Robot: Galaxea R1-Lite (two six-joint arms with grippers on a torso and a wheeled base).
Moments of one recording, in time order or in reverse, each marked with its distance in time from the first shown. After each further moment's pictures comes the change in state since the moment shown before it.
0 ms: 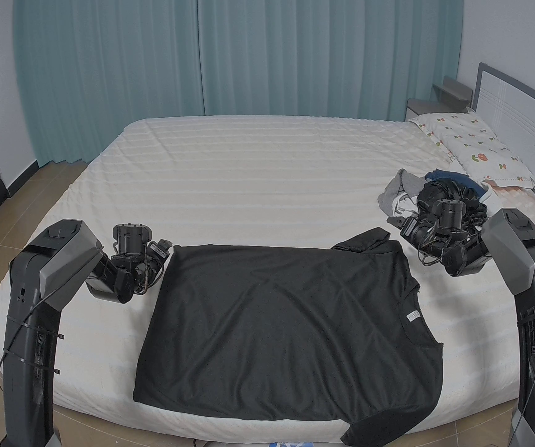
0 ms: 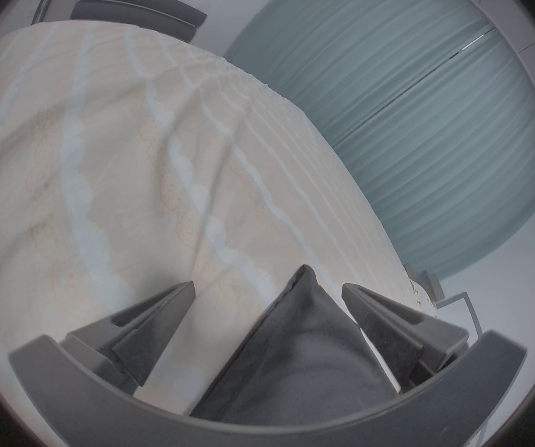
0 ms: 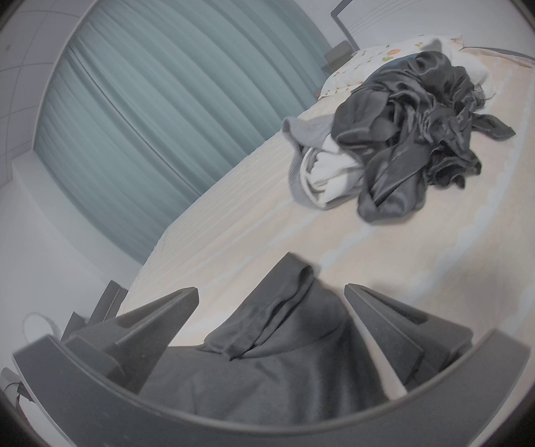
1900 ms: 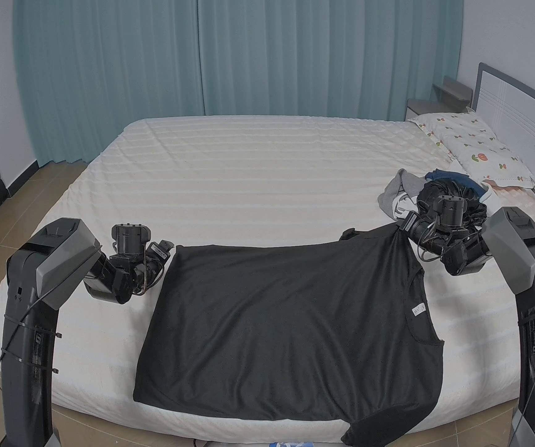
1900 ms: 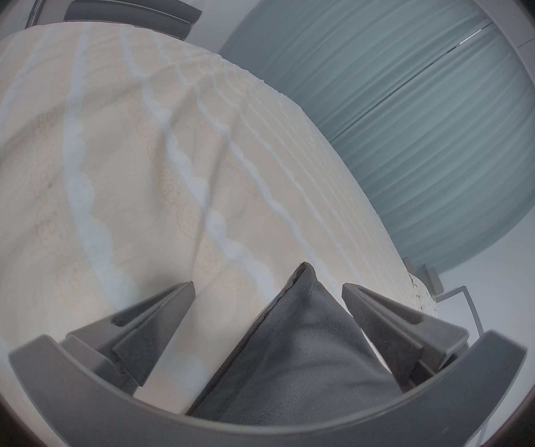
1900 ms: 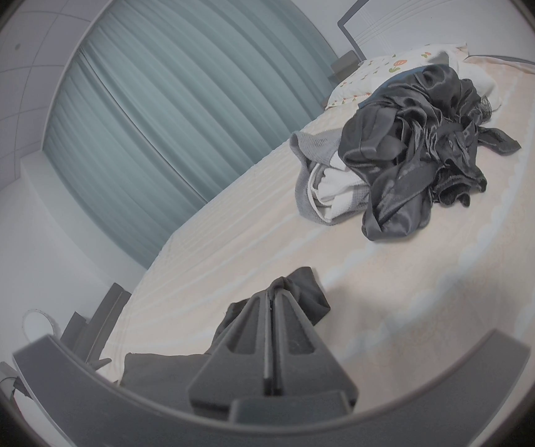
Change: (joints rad) left arm 0.000 -0.015 0.017 -0.003 -0.013 0.019; right arm -0.015 0.000 0.010 -0.070 0.009 -0.012
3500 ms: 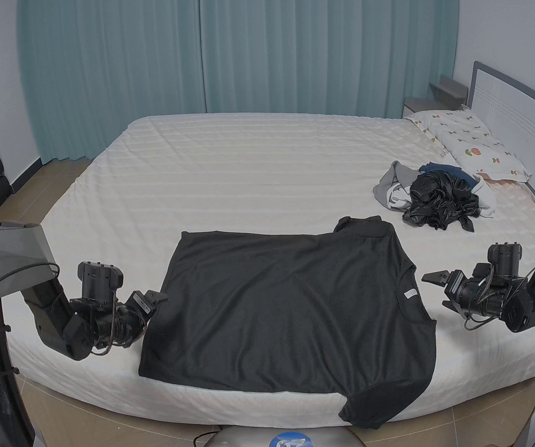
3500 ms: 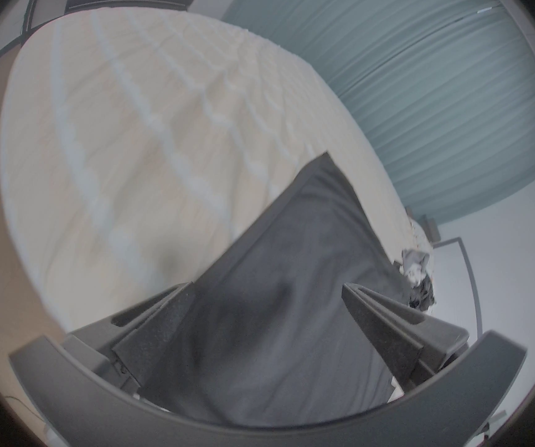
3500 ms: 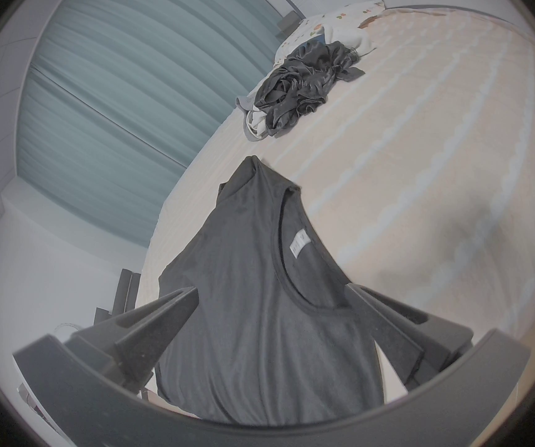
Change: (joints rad) left arm -0.075 -0.422 0.878 -0.246 -0.129 0.000; right arm -0.068 -0.523 1.081 -0.260 0.138 0.083
